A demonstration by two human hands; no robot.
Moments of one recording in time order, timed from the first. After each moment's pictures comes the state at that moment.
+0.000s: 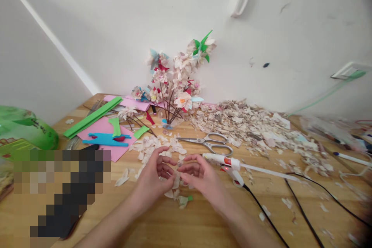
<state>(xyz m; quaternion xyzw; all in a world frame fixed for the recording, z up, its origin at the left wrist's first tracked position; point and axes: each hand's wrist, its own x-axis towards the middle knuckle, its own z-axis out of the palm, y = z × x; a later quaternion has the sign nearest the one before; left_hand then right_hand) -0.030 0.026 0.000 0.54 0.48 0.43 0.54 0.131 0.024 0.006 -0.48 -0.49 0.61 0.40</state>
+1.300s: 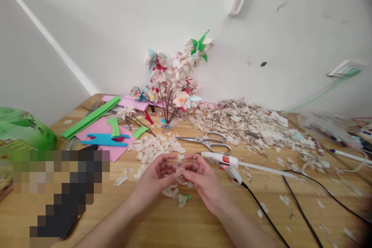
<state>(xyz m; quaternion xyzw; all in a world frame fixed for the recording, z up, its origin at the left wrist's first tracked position) -0.026 0.026 0.003 0.41 0.40 0.43 0.70 0.126 0.021 -0.001 -0.39 -0.33 0.70 0.50</state>
